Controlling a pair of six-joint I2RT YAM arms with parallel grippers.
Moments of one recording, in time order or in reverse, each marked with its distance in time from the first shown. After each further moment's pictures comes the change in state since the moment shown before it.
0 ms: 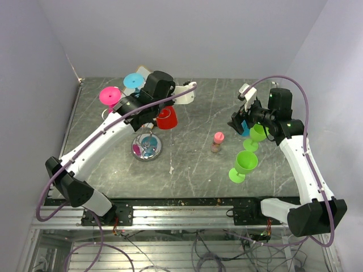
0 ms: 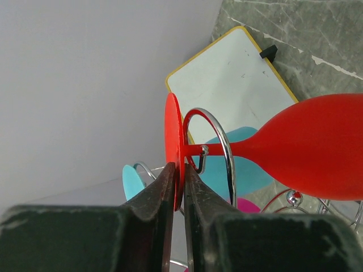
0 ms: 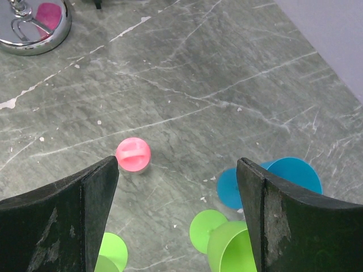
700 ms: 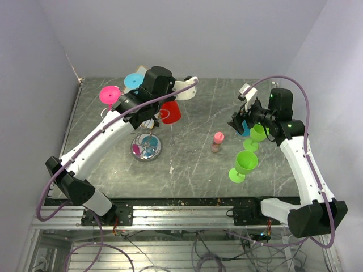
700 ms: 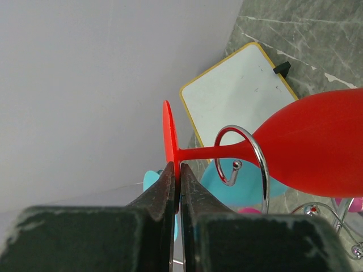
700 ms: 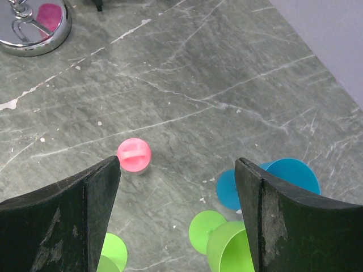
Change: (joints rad) left arm 0.003 0.011 0.056 0.021 0.014 0.026; right arm 0.000 -0.010 0.000 0.000 -0.004 -0.001
